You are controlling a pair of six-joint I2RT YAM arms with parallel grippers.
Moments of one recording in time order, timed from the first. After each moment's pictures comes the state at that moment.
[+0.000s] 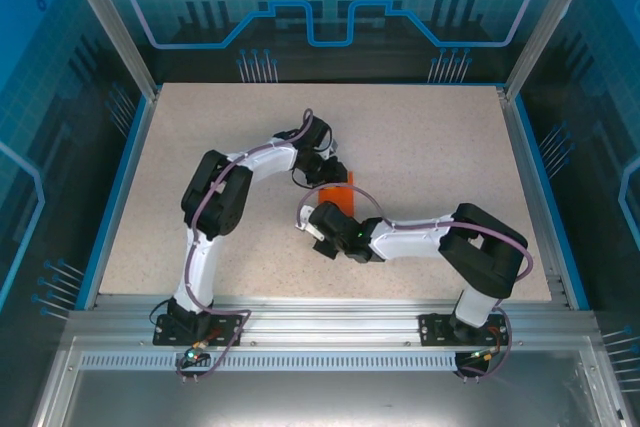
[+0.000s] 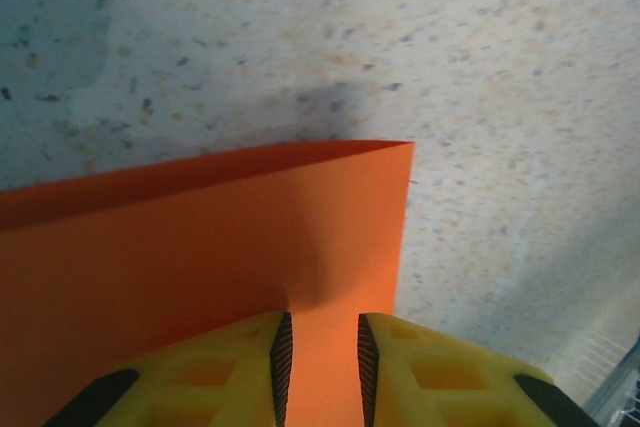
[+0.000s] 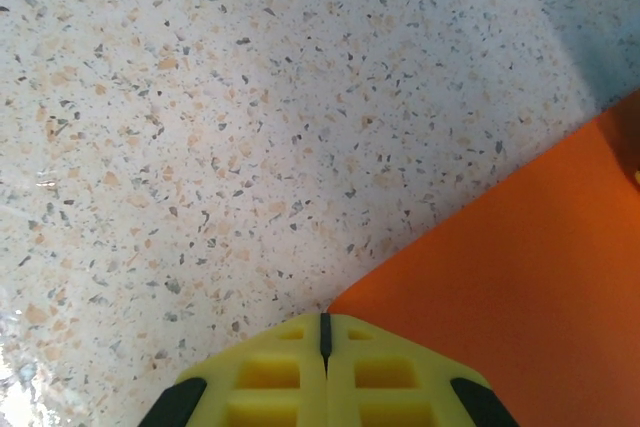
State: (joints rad) left arm -0.48 2.21 1.59 -0.52 0.50 -0.66; right arm 1.00 1.71 0.84 -0.06 0.23 -0.16
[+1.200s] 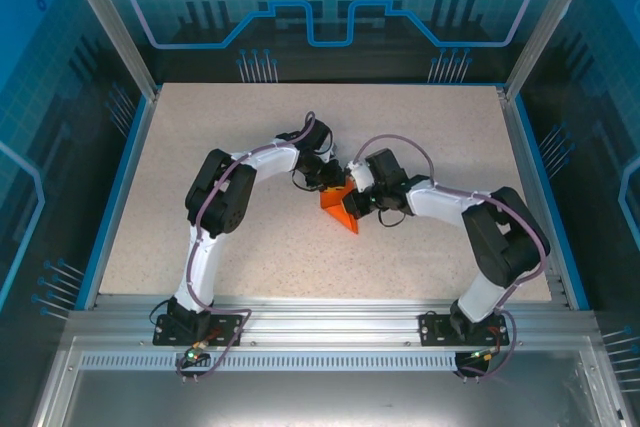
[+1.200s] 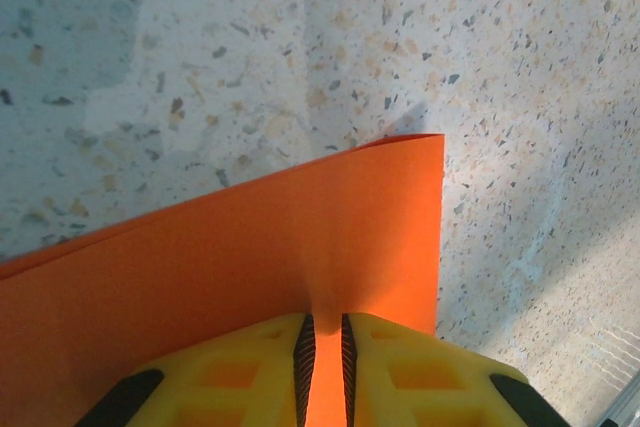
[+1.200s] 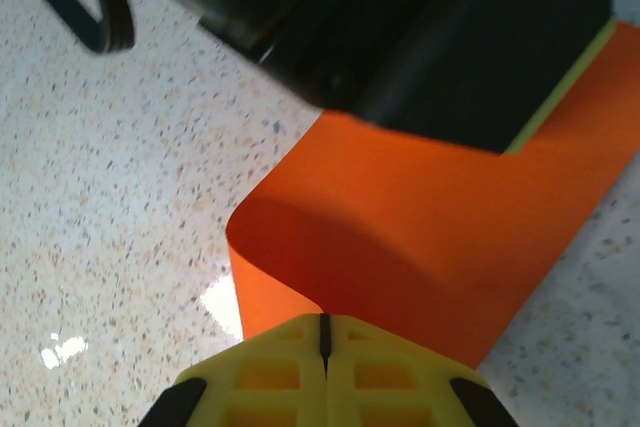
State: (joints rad) left arm -0.48 2.24 1.60 -0.54 0.50 -0.63; right arm 0.52 1.69 0.91 -0.18 -0.38 0.13
